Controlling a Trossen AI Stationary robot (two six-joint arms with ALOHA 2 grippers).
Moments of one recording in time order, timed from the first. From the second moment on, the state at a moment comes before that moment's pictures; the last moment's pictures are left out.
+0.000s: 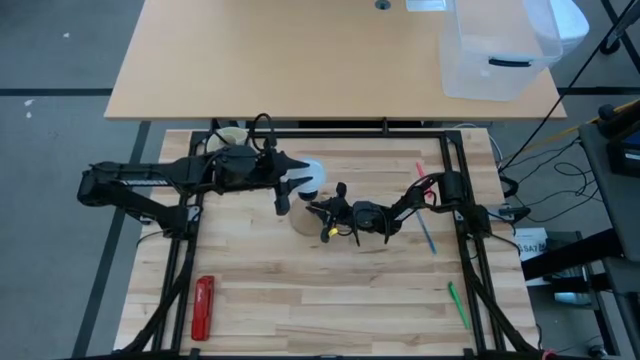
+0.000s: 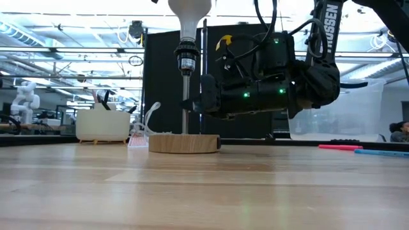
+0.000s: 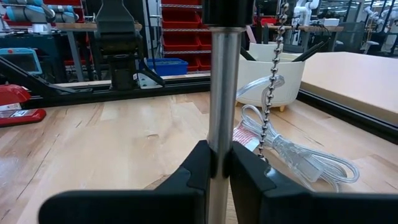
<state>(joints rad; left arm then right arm) 0.06 1.24 1.20 -0.28 -0.20 0.09 -0.01 2.16 0.75 1.29 0.32 0.04</state>
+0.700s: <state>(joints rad) 0.04 1.23 1.20 -0.28 -0.23 0.09 -0.01 2.16 0.75 1.29 0.31 0.04</state>
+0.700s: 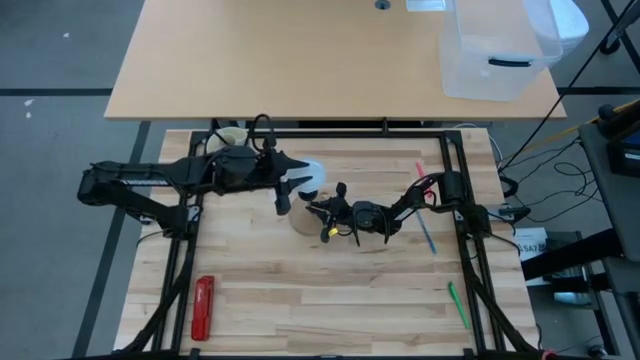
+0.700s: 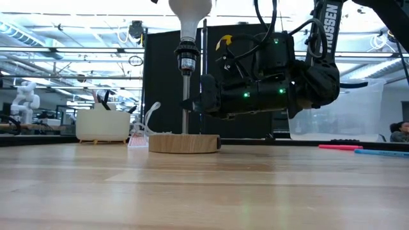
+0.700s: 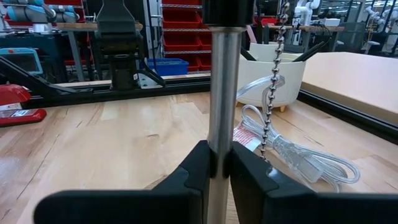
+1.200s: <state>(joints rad) 0.01 1.21 1.20 -0.30 -0.26 0.12 -0.01 2.16 0.75 1.29 0.31 0.04</state>
